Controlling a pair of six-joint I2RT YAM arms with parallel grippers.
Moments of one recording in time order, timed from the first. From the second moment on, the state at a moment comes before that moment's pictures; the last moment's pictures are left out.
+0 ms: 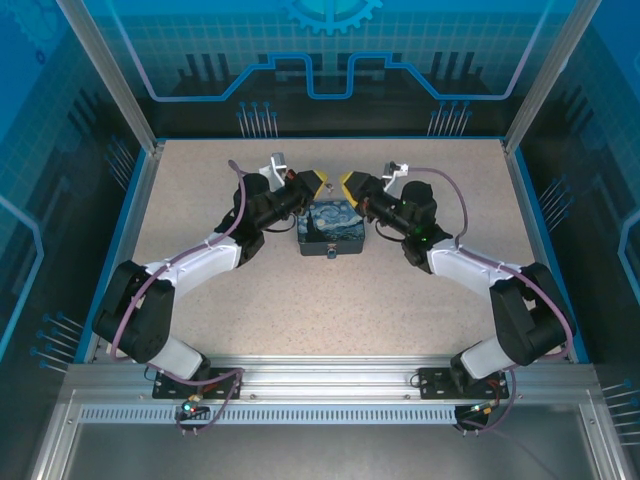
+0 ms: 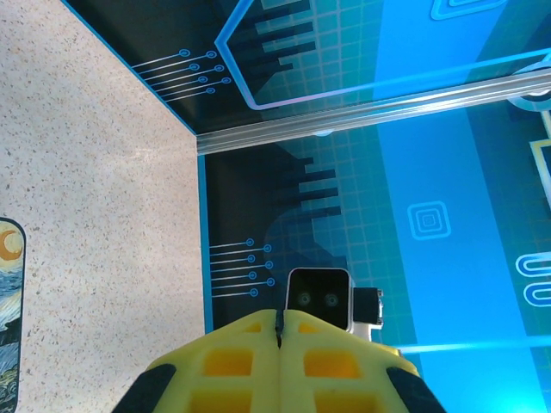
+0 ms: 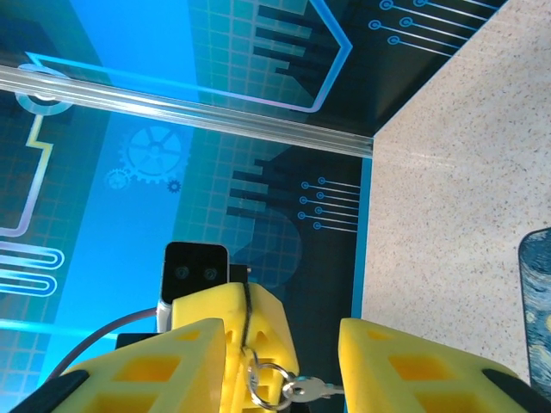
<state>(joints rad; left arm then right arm) -0.45 1.53 0.93 0.55 0.33 -1.35 0.45 1.50 0.84 0.65 -0.38 1.35</state>
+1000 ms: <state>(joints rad) -0.45 1.53 0.93 0.55 0.33 -1.35 0.48 1.56 0.92 0.64 -0.45 1.34</state>
